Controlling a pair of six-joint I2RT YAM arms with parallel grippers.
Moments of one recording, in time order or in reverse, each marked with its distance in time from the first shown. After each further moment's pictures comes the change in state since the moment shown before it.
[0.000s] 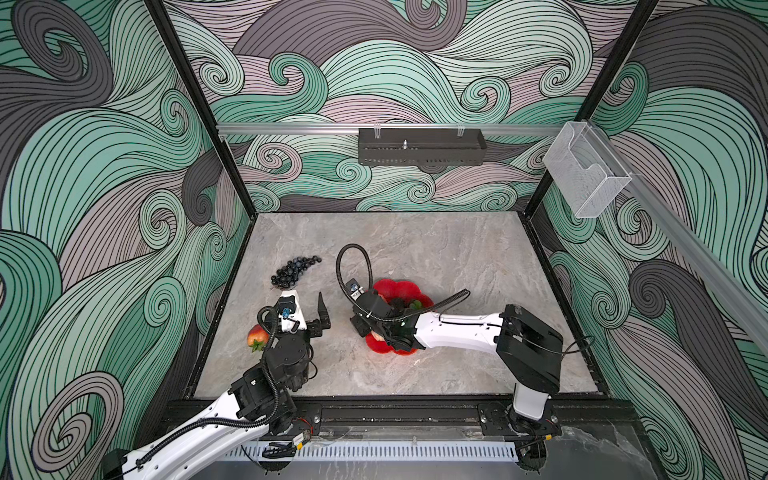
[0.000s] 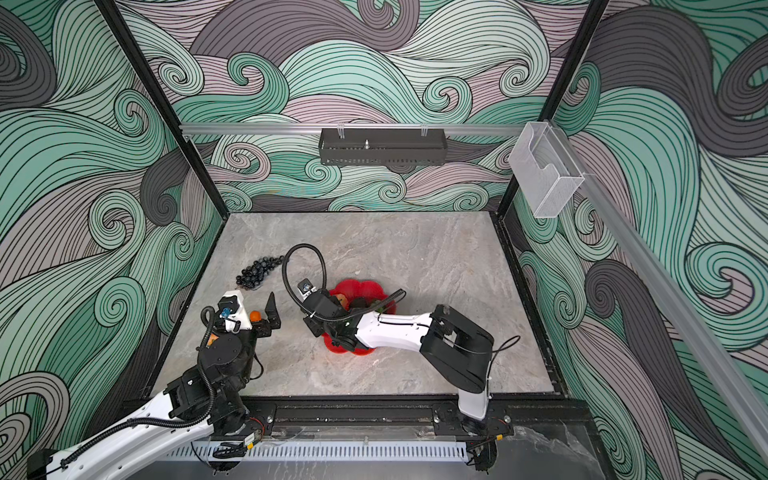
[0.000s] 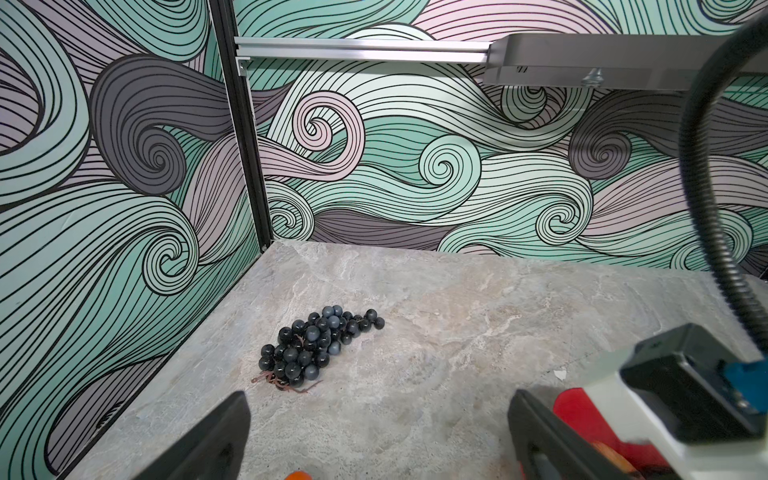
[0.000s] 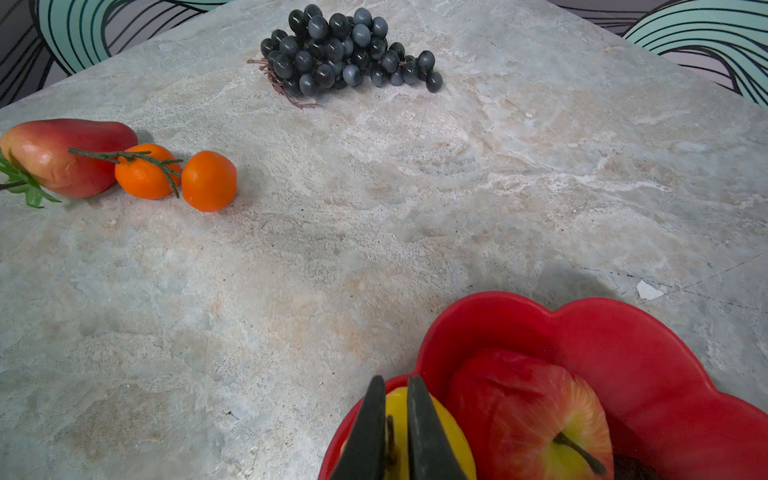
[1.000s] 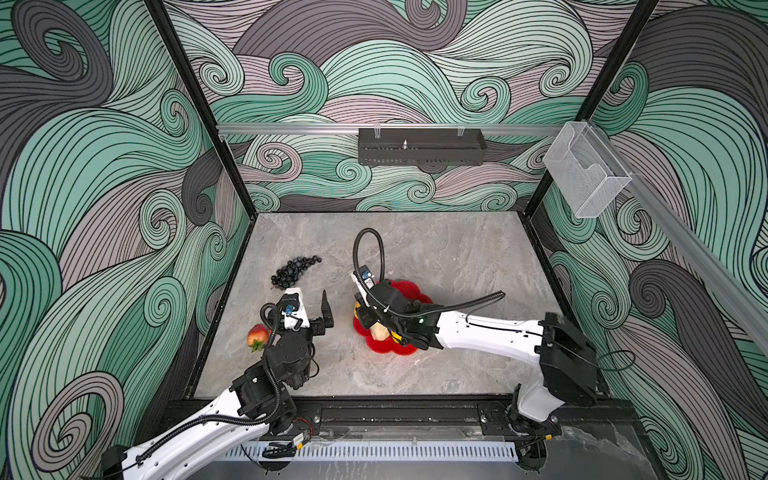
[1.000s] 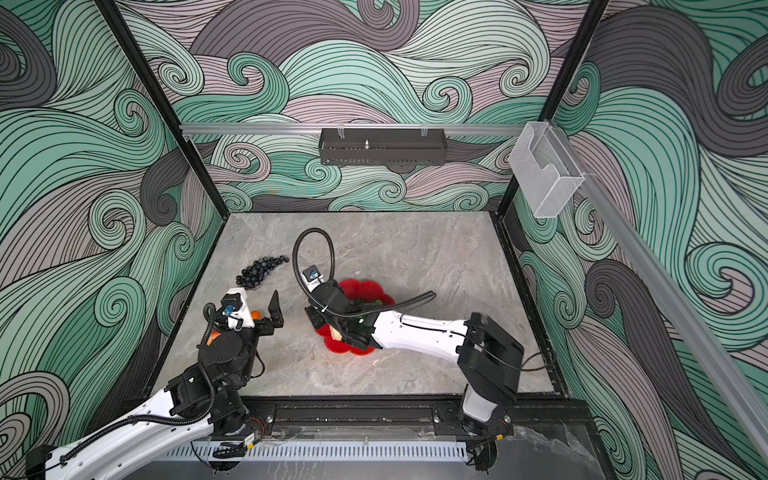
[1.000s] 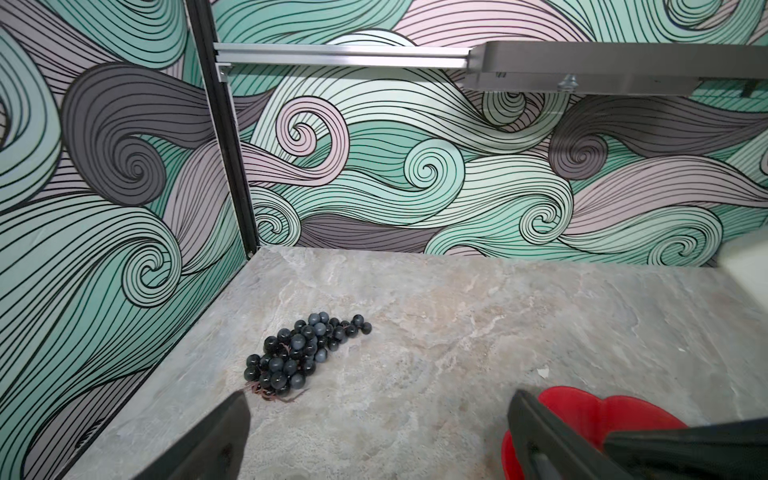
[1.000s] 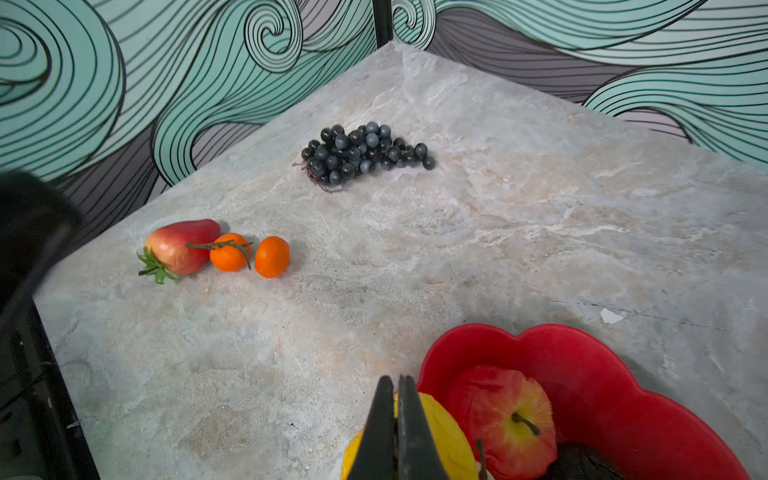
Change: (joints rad) left arm -0.011 0.014 0.016 0.018 0.018 0.010; right arm -0.005 -0.136 0.014 -0.018 -0.024 0.045
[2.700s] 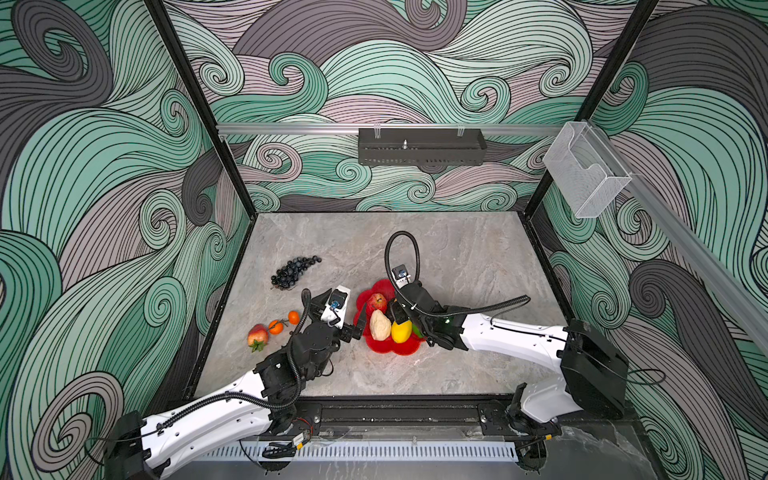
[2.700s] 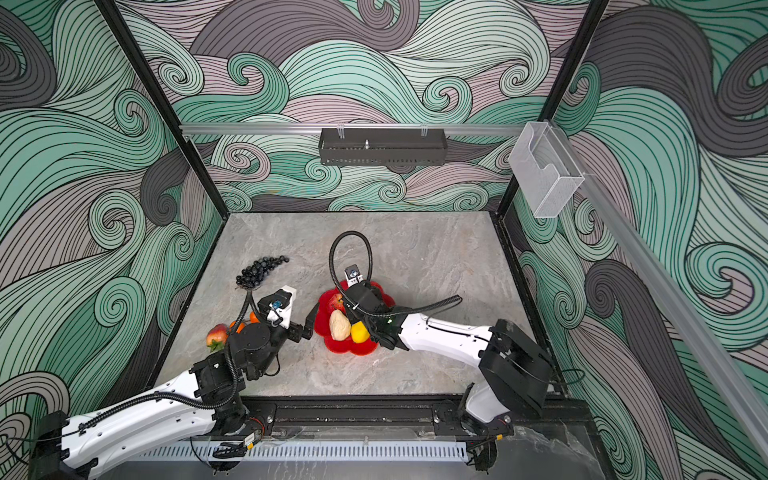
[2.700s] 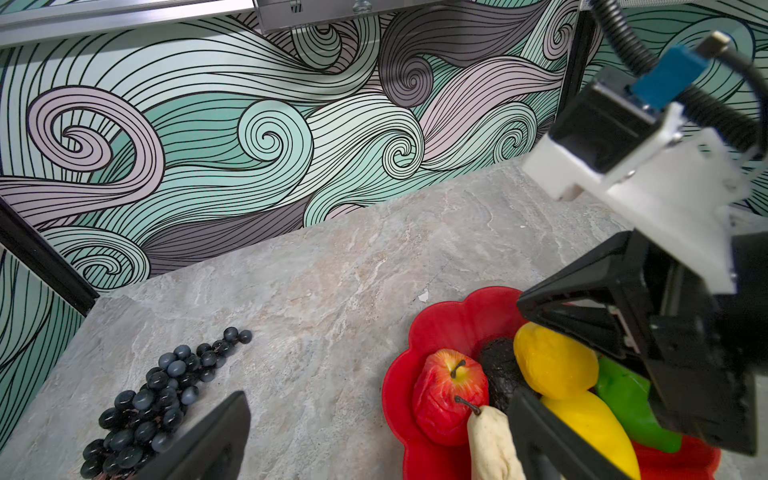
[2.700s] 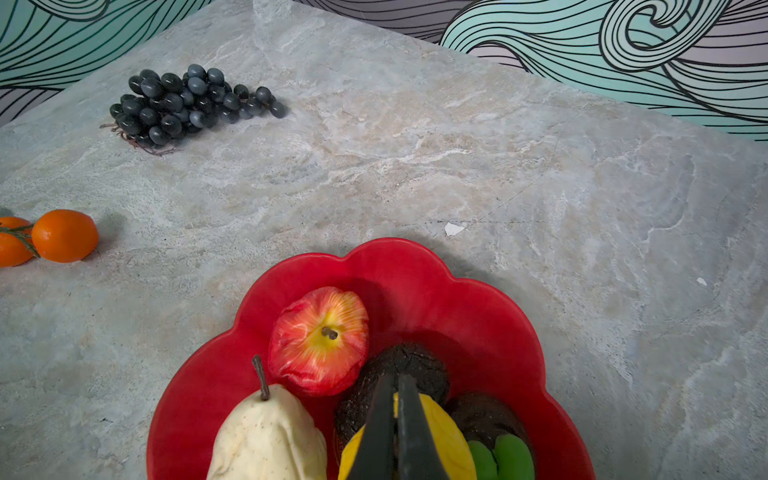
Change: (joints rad) left arm -0.042 0.281 0.047 0.125 0.380 0.132; right arm -0.134 -0.180 -0.270 -0.004 0.133 0.025
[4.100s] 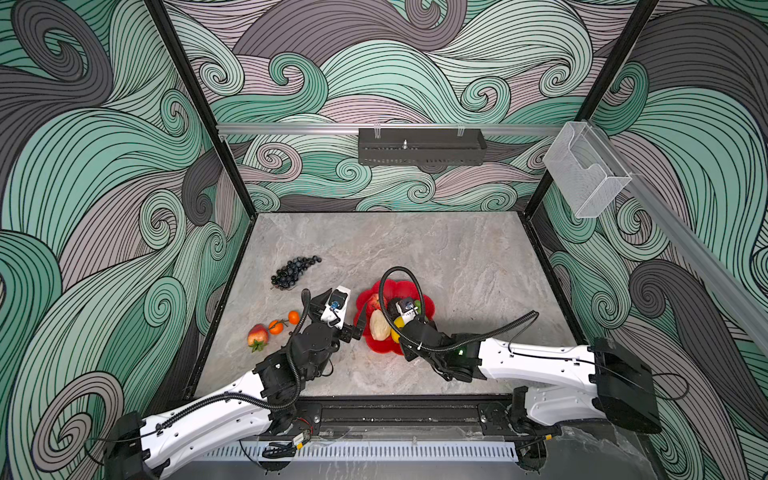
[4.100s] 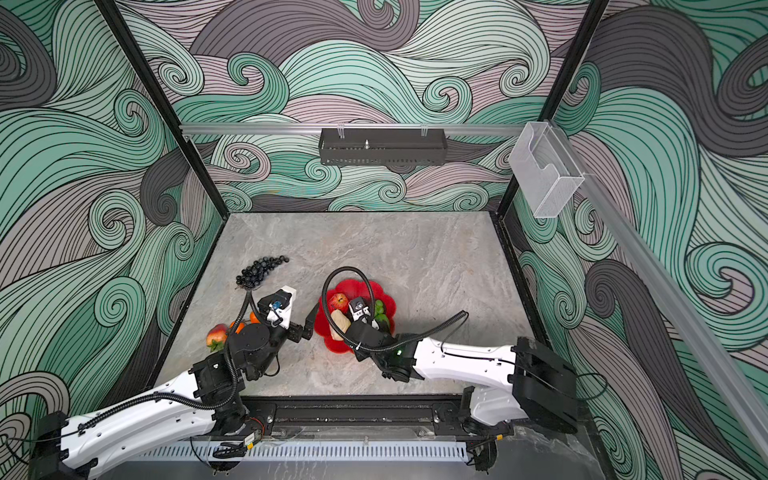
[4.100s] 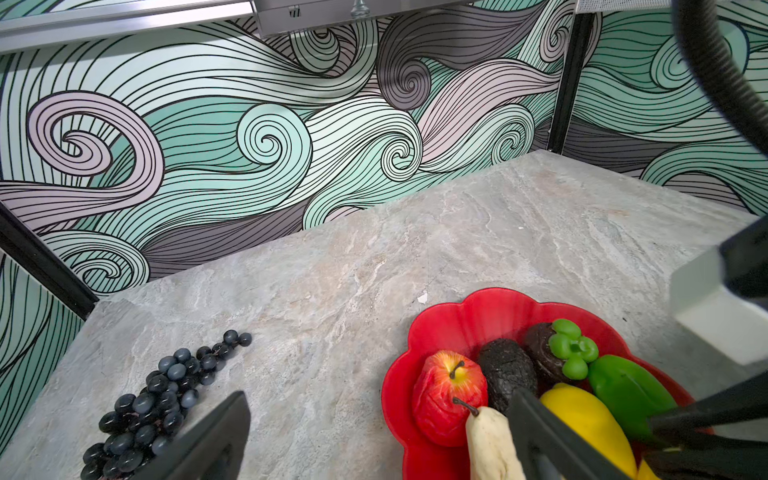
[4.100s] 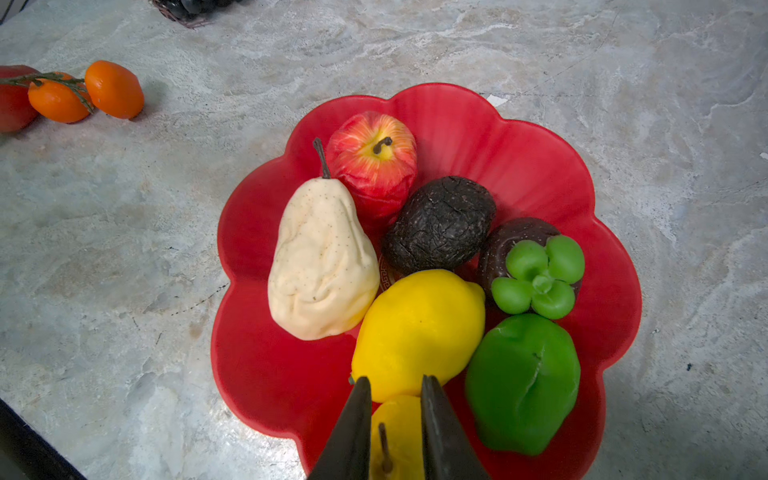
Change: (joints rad) left arm -0.006 -0.001 0.000 0.000 0.002 0.007; right arm 0.206 -0.174 -0.159 -0.204 0.040 0.218
